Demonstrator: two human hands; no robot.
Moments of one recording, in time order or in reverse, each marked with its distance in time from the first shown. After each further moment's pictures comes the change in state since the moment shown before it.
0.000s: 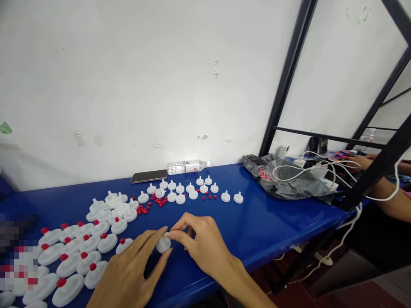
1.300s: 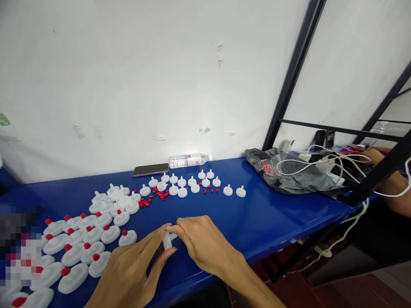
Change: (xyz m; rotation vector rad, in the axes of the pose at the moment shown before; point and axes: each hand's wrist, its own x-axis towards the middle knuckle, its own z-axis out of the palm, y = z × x) left_hand 0.006 0.009 -0.007 -0.072 0.064 0.120; right_hand -0.004 0.005 -0.001 -0.335 -0.198 -0.214
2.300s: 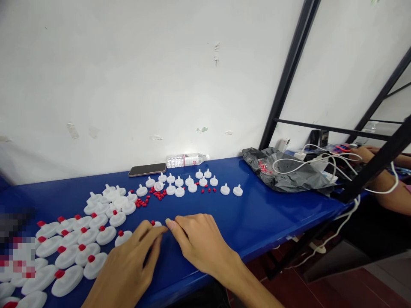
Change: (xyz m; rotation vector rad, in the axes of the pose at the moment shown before) left_hand -0.001 -0.002 0.003 0.116 -0.276 -0.224; right_hand 0.003 -0.011 0.000 -0.147 0.050 0.142
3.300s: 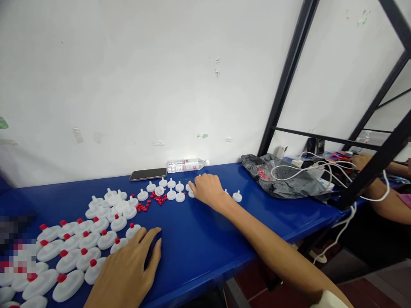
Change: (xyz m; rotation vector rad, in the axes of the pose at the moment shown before) left_hand -0.004 0.000 -0.001 0.161 -0.101 -0.133; right_hand 0.093 0.046 -0.048 -0.562 0.050 0.212
